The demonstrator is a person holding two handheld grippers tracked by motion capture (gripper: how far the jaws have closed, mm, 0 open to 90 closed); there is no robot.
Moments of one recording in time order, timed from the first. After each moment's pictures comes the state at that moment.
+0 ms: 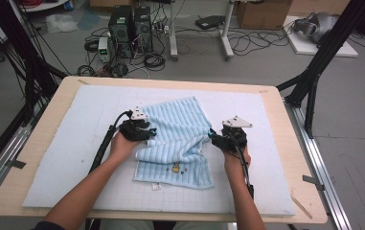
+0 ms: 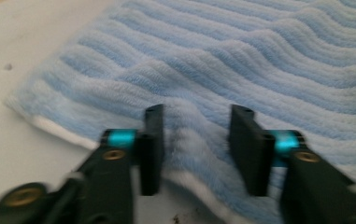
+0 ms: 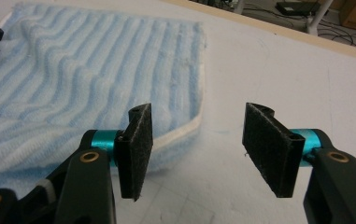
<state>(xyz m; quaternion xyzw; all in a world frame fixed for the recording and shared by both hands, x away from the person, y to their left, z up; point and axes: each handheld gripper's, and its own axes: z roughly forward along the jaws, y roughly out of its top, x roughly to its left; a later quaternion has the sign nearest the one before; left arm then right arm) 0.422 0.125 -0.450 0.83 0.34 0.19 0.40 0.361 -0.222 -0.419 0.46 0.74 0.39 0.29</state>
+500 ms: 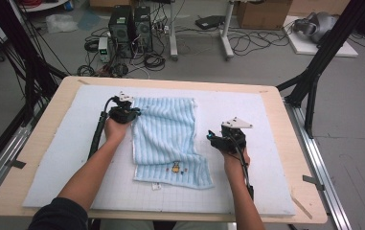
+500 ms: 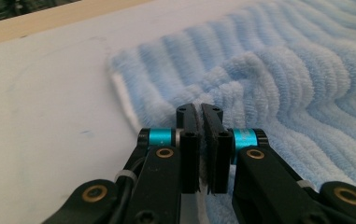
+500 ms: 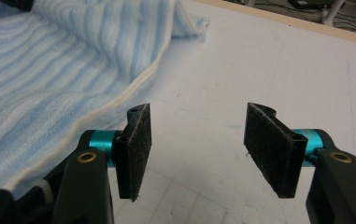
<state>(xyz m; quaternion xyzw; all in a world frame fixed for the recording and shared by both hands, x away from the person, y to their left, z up) 0.482 0.175 -0.450 0.75 0.48 0.23 0.40 0.362 -0.220 -0.424 0.46 0.75 0.40 0.27</state>
